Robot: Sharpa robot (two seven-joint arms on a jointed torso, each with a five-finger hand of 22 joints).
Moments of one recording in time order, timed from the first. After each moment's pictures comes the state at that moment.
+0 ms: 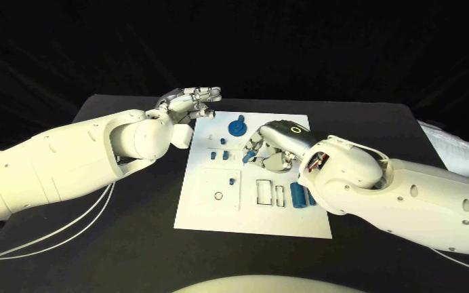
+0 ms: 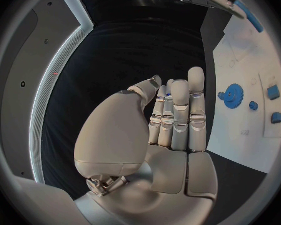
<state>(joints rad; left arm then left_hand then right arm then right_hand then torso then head) 1.20 -0.83 0.00 1.48 0.16 -0.30 0.23 1.37 -0.15 0.44 0.04 0.07 1.09 0.16 0.09 0.07 1.21 0.09 0.16 0.10 1.27 0.00 1.01 0.59 0.17 1.24 0.10 0.55 0.97 1.09 -0.75 -0.01 1.76 -1.68 -0.35 -0.23 1.34 -0.03 0.41 -0.11 0.05 1.18 0.12 0.09 0.09 1.23 0.05 0.15 0.07 1.47 -0.02 1.06 0.89 0.14 1.27 0.08 1.22 0.90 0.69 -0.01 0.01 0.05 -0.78</state>
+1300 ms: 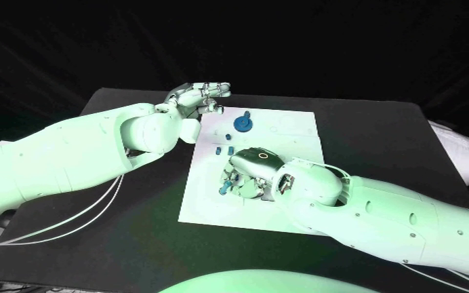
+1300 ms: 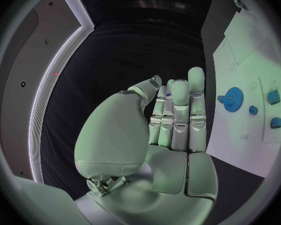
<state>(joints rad) 1.20 -0.82 0.00 1.48 0.15 -0.29 0.23 1.37 -0.15 0.44 0.04 0.07 1.09 0.16 0.09 0.07 1.21 0.09 0.16 0.10 1.27 0.00 1.01 0.59 0.17 1.24 0.10 0.55 0.97 1.00 -0.59 -0.03 1.66 -1.71 -0.23 -0.19 1.34 -0.02 0.42 -0.12 0.05 1.18 0.12 0.09 0.09 1.23 0.05 0.14 0.07 1.47 -0.02 1.06 0.89 0.14 1.27 0.08 1.22 0.89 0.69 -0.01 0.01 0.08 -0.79</state>
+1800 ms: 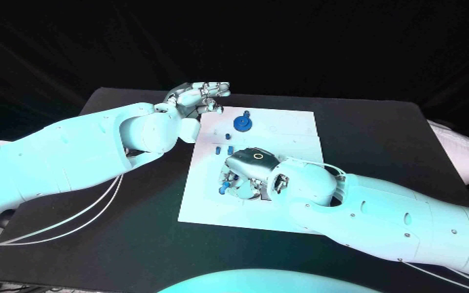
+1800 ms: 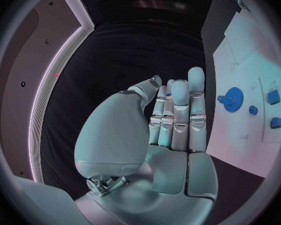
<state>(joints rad) 1.20 -0.82 0.00 1.48 0.15 -0.29 0.23 1.37 -0.15 0.44 0.04 0.07 1.09 0.16 0.09 0.07 1.21 0.09 0.16 0.10 1.27 0.00 1.01 0.59 0.17 1.24 0.10 0.55 0.97 1.00 -0.57 -0.02 1.66 -1.75 -0.18 -0.22 1.32 -0.03 0.41 -0.10 0.05 1.17 0.12 0.08 0.09 1.22 0.06 0.13 0.07 1.47 -0.02 1.06 0.88 0.14 1.26 0.08 1.22 0.88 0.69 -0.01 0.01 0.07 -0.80</state>
